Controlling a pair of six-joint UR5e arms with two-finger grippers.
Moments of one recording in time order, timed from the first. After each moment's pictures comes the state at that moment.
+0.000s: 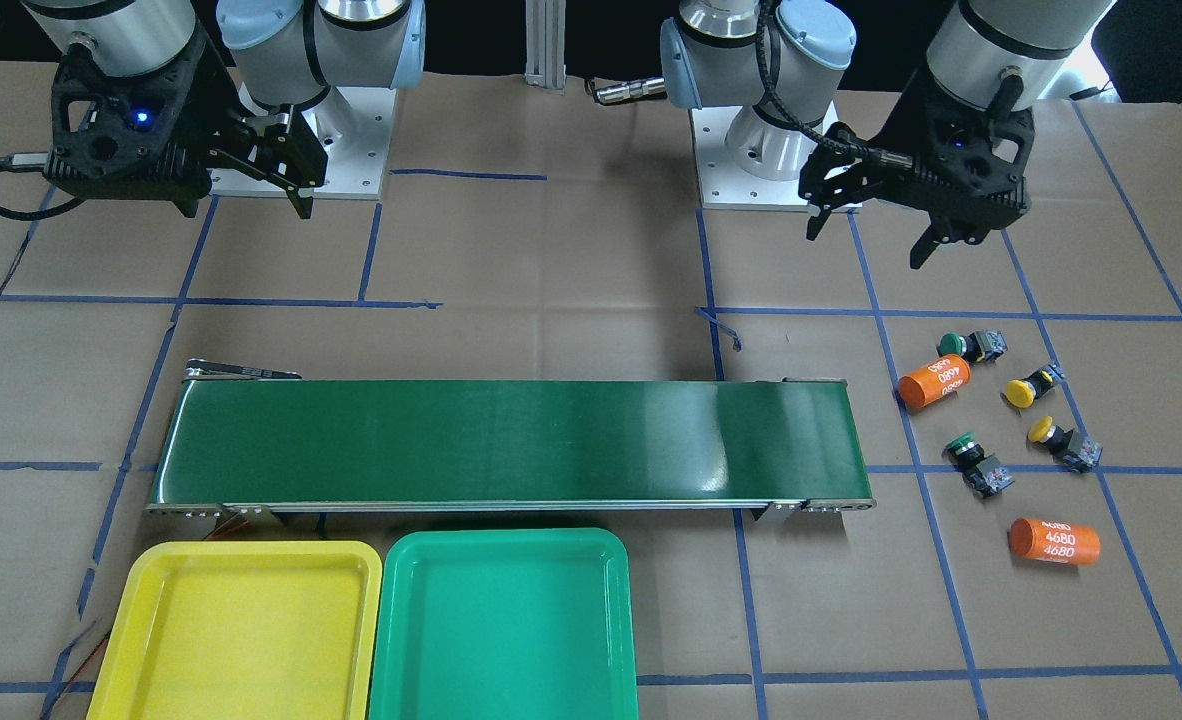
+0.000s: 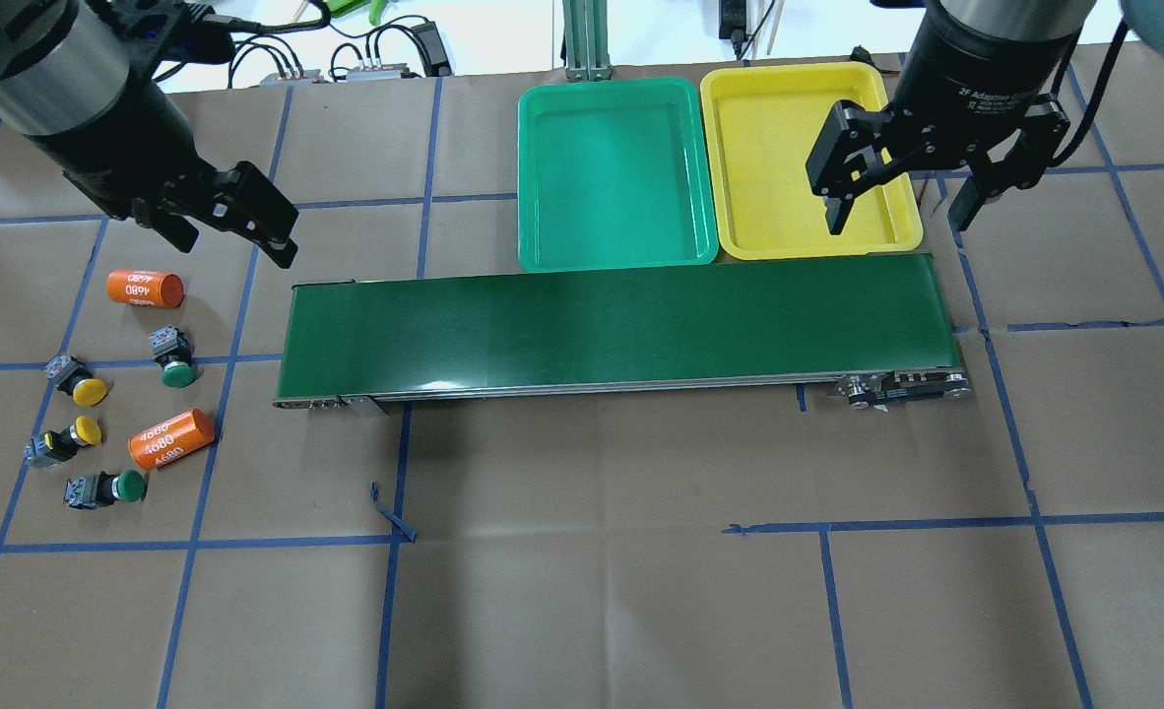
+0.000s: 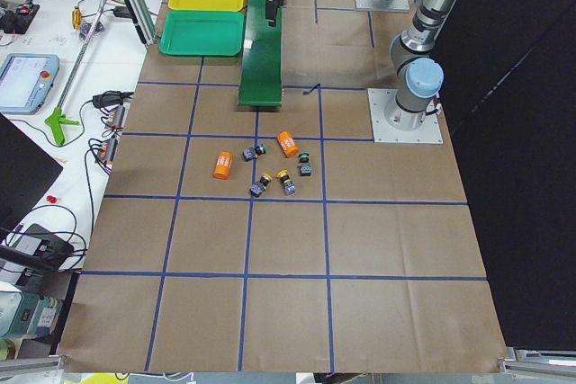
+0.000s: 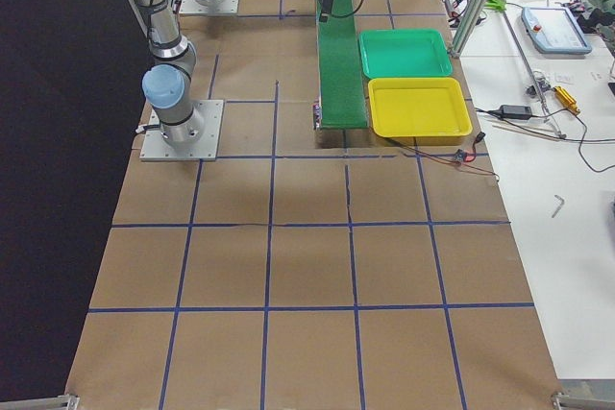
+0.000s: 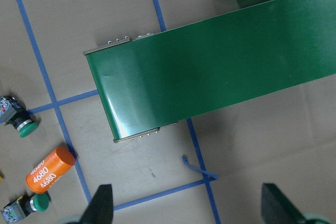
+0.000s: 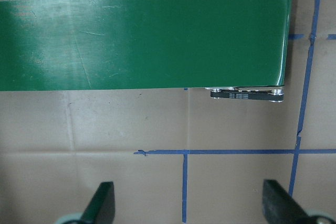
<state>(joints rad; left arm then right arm) -1.42 -1.51 -1.61 -1.61 1.51 0.47 1.58 -1.55 1.45 -1.36 -1.55 0.01</state>
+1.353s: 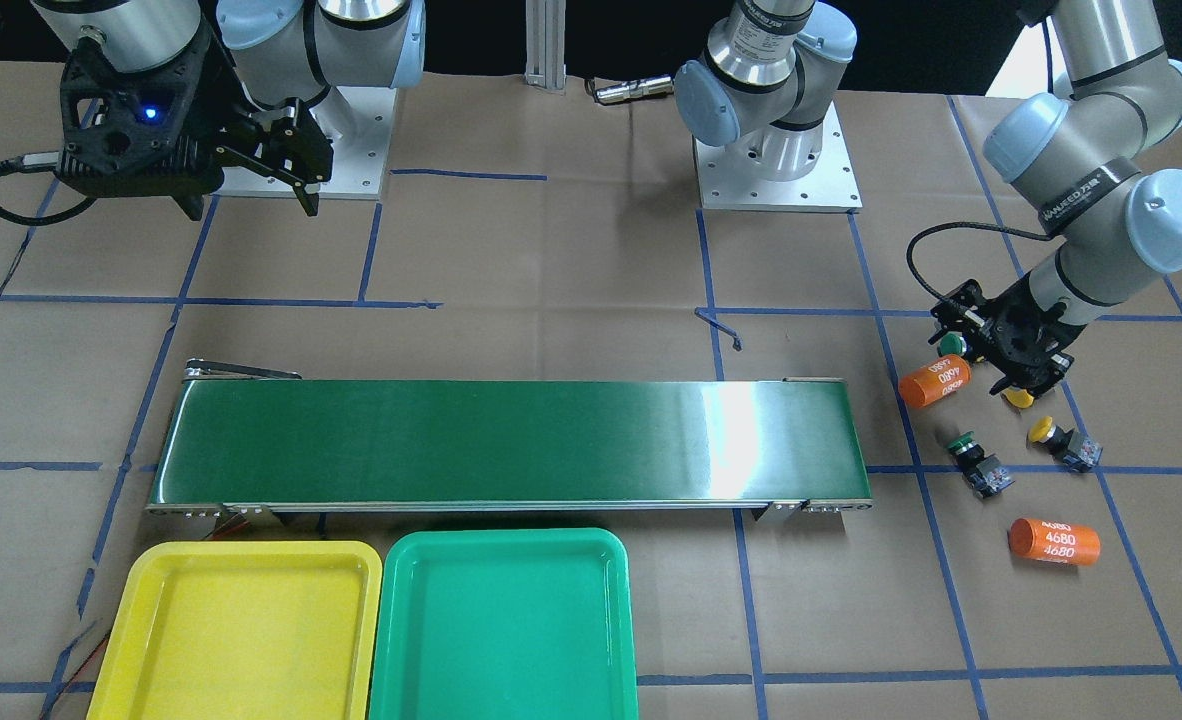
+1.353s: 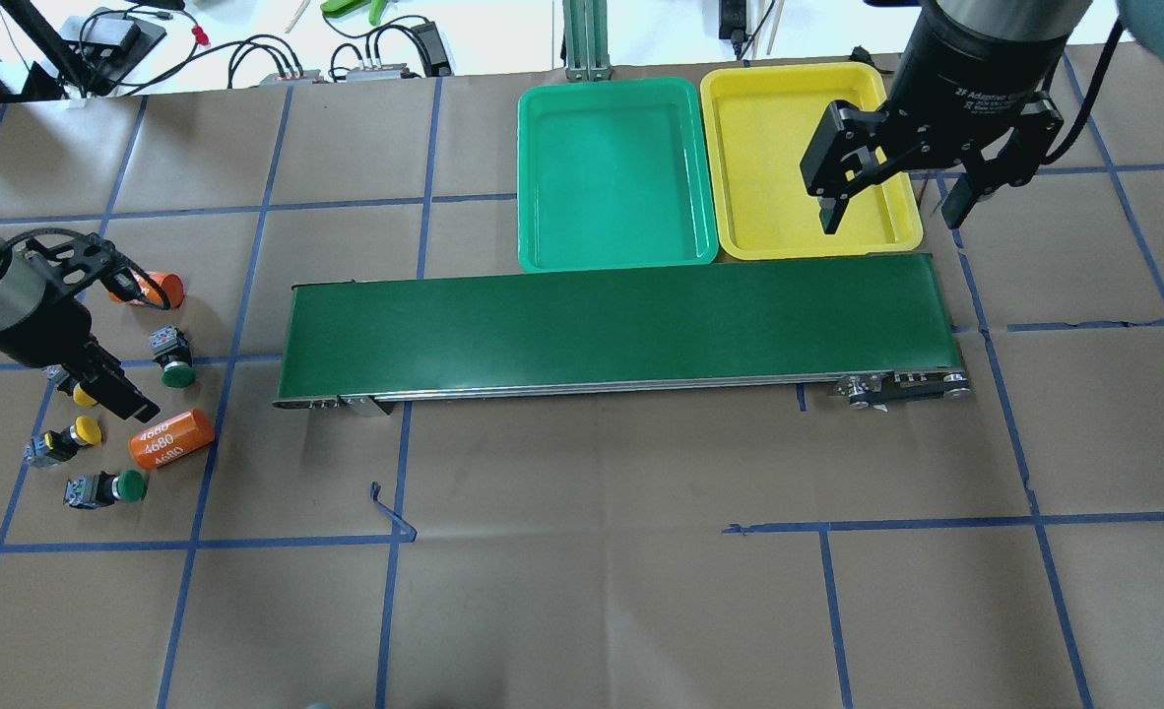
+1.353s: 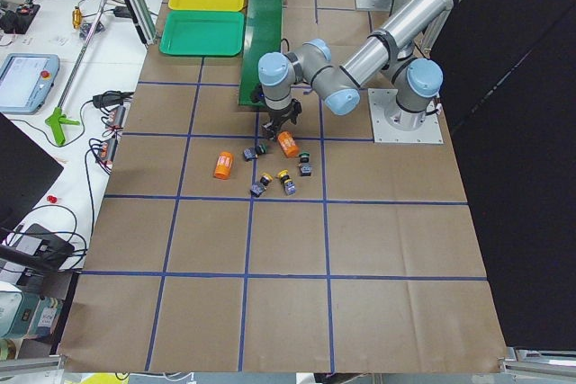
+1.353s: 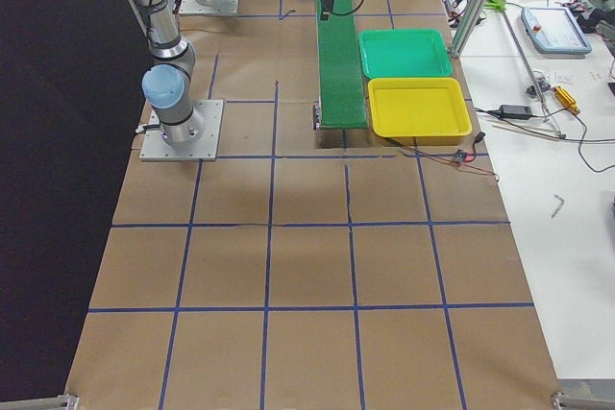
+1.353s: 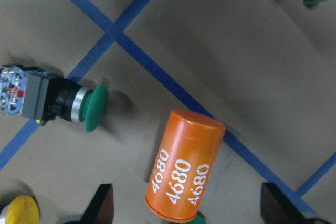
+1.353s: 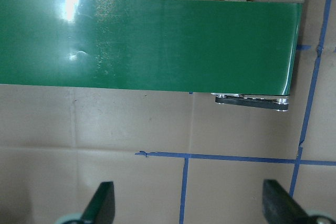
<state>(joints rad) -0.98 -1.74 -2.07 -1.01 1.59 1.43 1.59 -1.55 1.45 -1.38 -1.54 -0.05</state>
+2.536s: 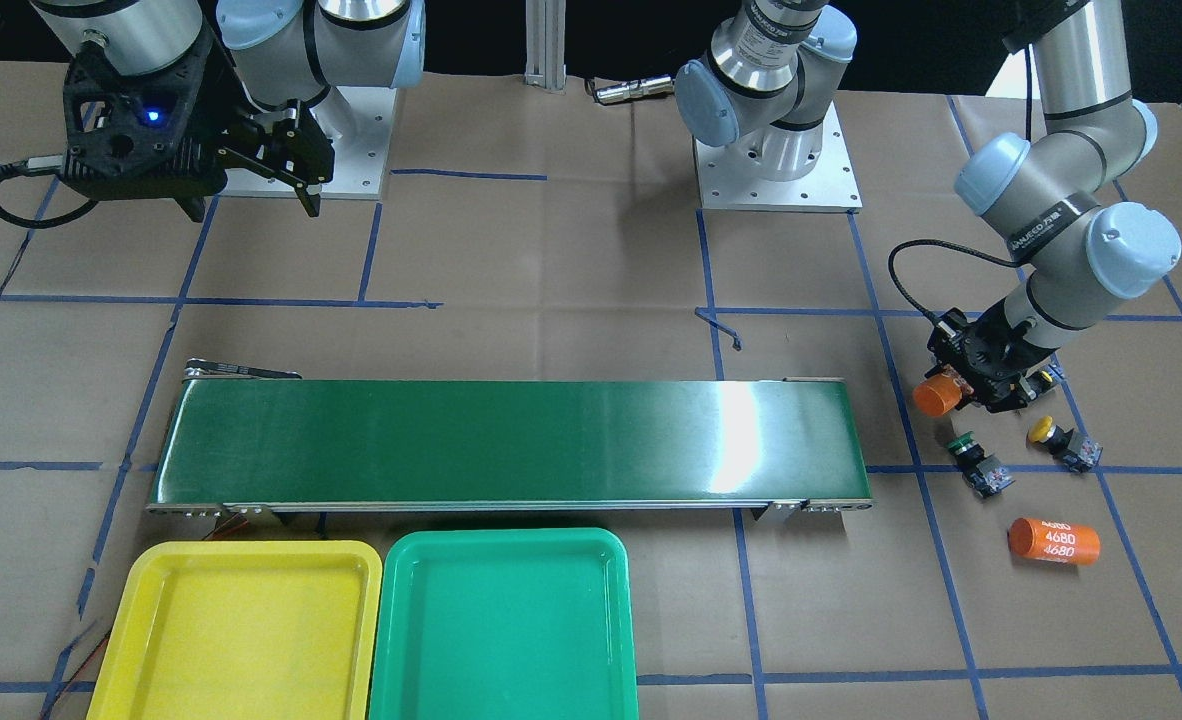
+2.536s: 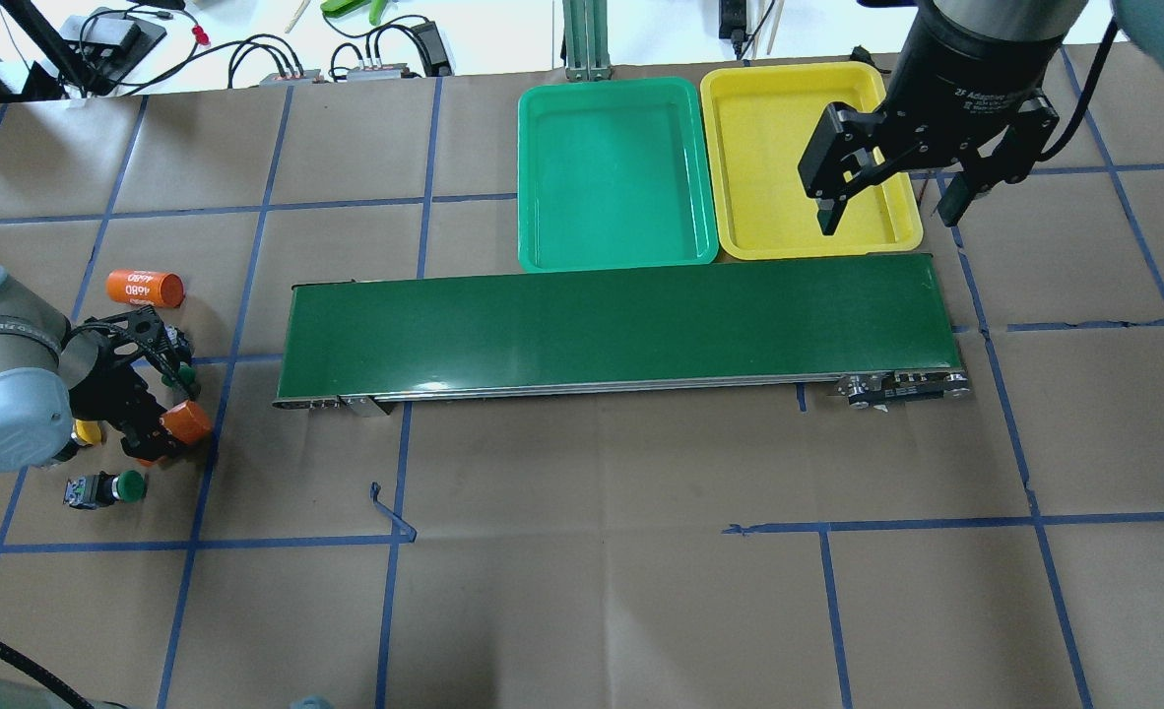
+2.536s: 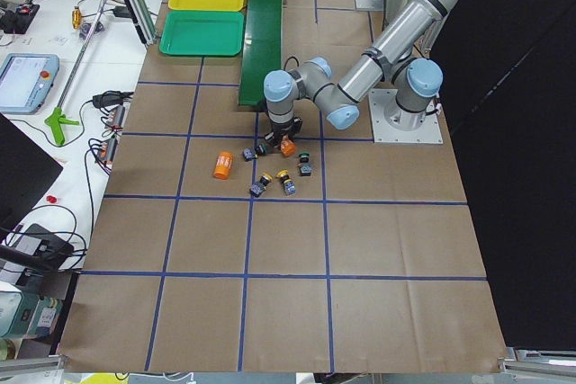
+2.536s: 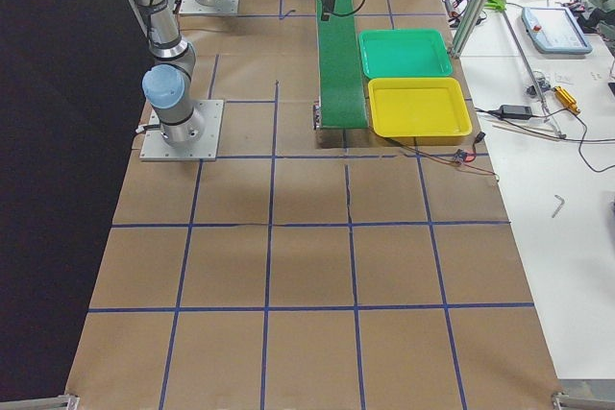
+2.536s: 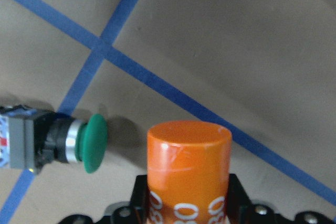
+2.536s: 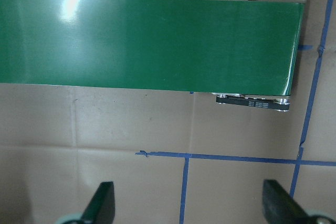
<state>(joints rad) -1.00 -1.79 -2.07 -0.91 1.59 1.57 1.59 -1.55 1.45 -1.38 -1.54 -0.04</state>
